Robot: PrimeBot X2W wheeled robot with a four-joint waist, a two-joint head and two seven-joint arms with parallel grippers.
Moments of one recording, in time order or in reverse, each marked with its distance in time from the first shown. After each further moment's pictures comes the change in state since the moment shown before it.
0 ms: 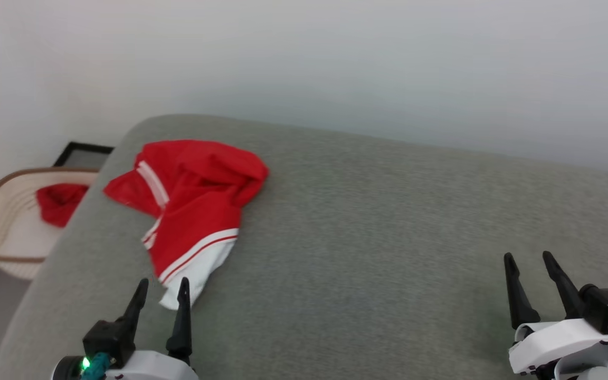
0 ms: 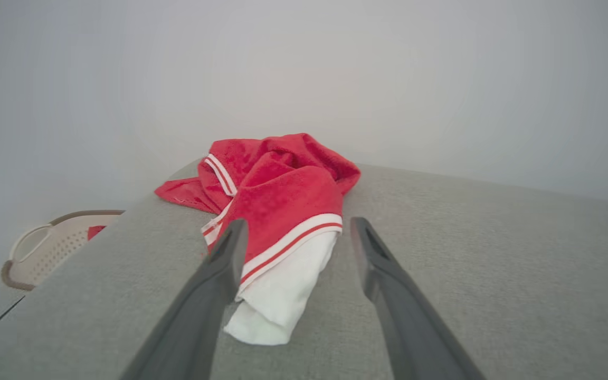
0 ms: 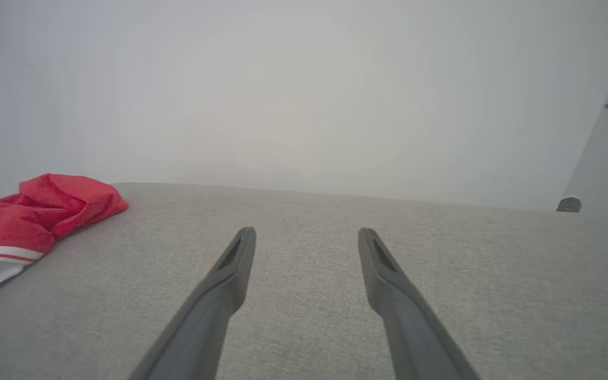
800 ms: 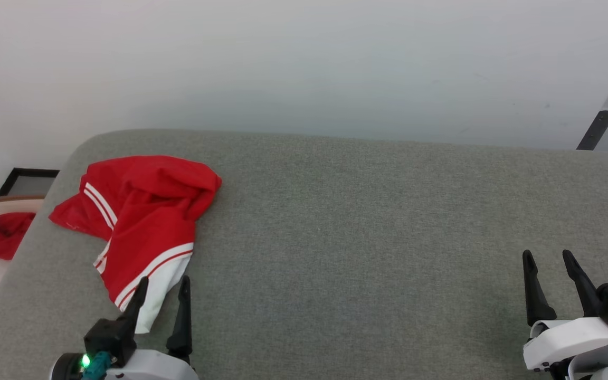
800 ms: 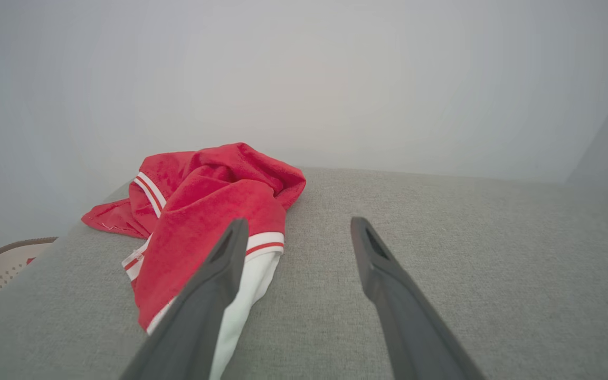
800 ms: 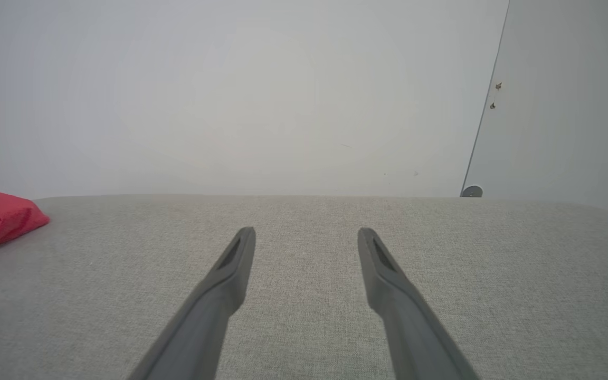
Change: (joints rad) left arm 0.003 0.020 -0.024 -0.014 -0.001 0.009 0.000; right arm 0.000 0.007 -0.067 0.001 -0.044 0.000 0.000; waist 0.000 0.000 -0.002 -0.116
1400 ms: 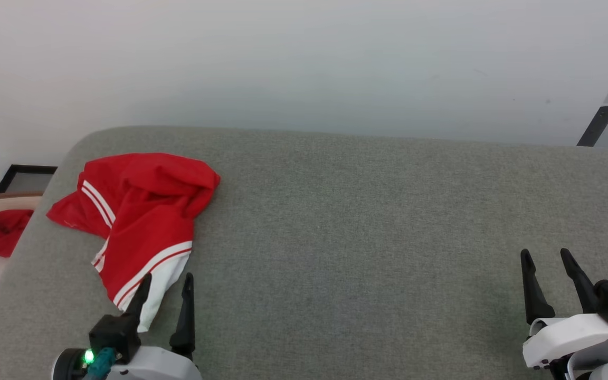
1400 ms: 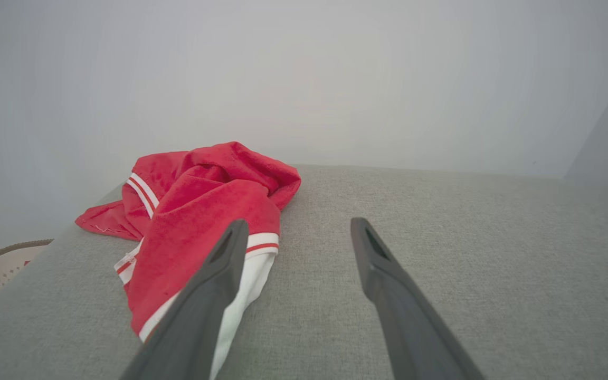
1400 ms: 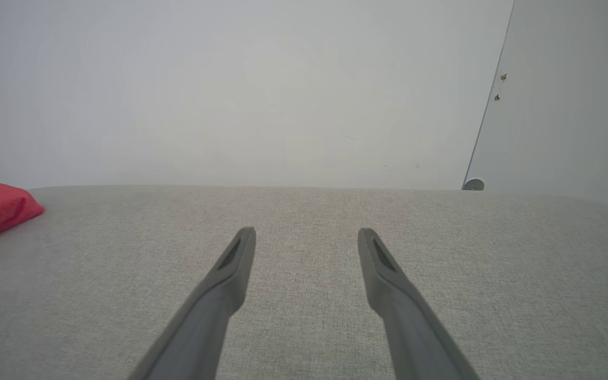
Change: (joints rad) left arm -0.001 0.017 -0.038 -0.018 -0.021 0.035 0.017; right arm -0.014 -0.008 0.011 0.016 -0.001 0.000 0.015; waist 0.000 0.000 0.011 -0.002
